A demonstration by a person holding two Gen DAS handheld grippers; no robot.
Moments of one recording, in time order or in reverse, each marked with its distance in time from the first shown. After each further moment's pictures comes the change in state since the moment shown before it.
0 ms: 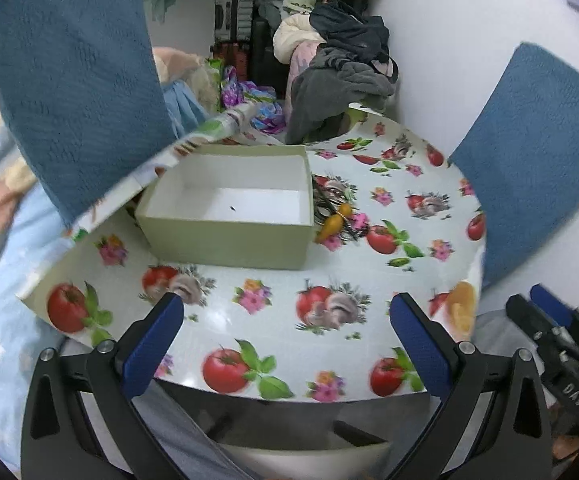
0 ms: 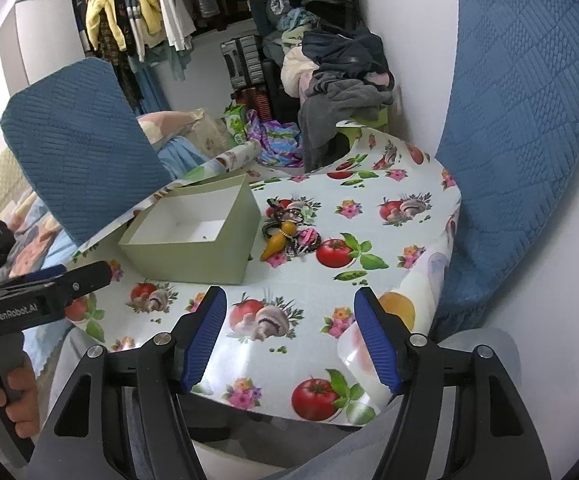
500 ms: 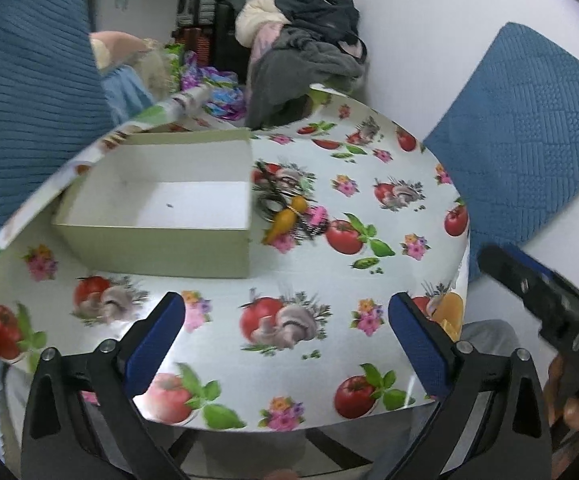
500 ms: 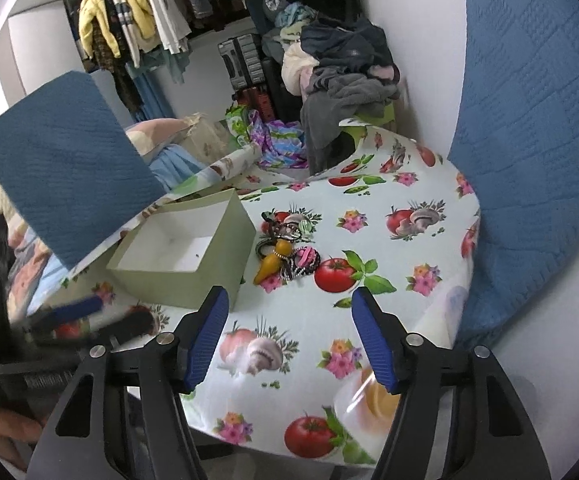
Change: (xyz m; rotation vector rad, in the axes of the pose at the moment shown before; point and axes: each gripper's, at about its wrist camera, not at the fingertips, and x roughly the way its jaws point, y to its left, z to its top) left arm 0.072 -0.043 0.014 0.020 0.070 -0.138; right arm 0.055 -0.031 0.037 0.038 0.016 0.059
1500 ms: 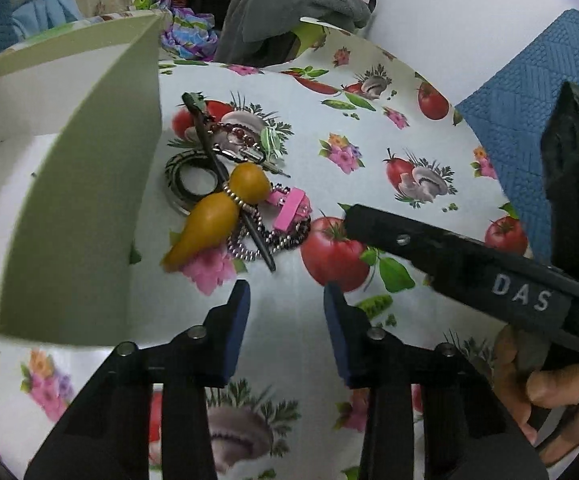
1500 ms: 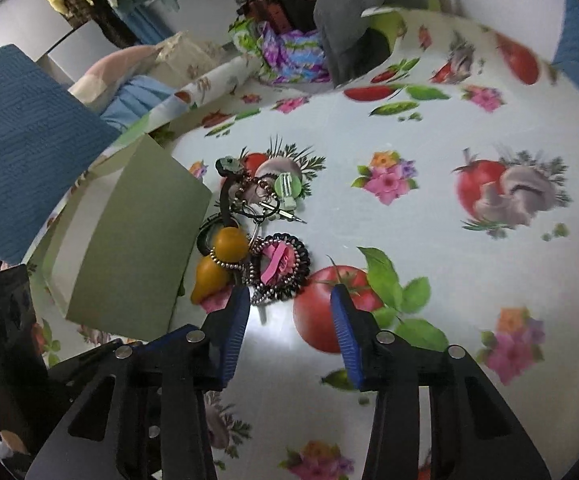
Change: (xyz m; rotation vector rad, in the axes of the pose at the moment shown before) left arm 0.193 -0.012 0.030 -0.088 0.149 -0.121; right arm 0.231 -0.069 0.033 0.027 0.344 0.165
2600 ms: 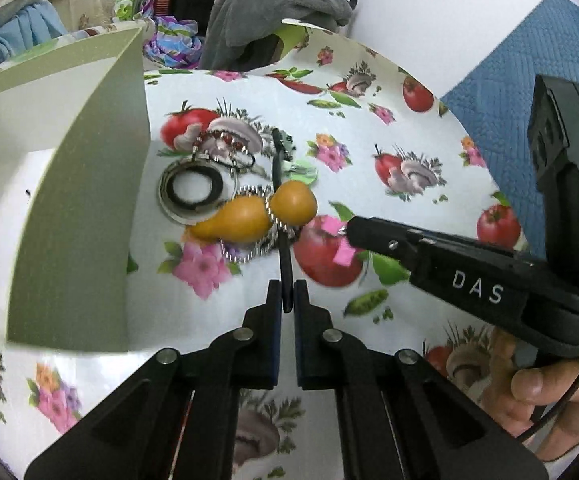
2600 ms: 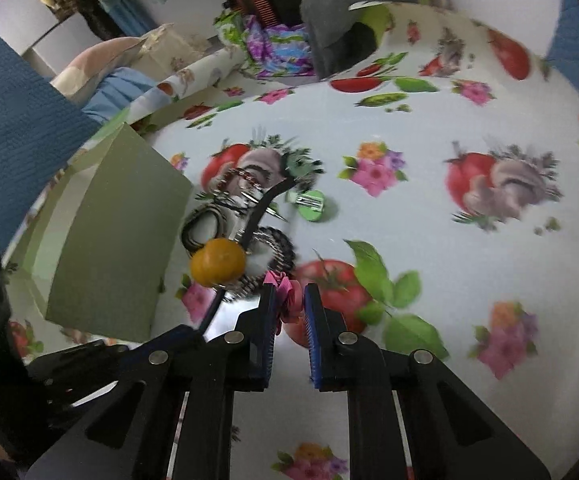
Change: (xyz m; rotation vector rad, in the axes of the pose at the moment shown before) left arm -0.006 -0.002 -0.005 0.060 -0.003 -0.021; right arm 0.001 0.004 -0.006 0.004 0.009 -0.112
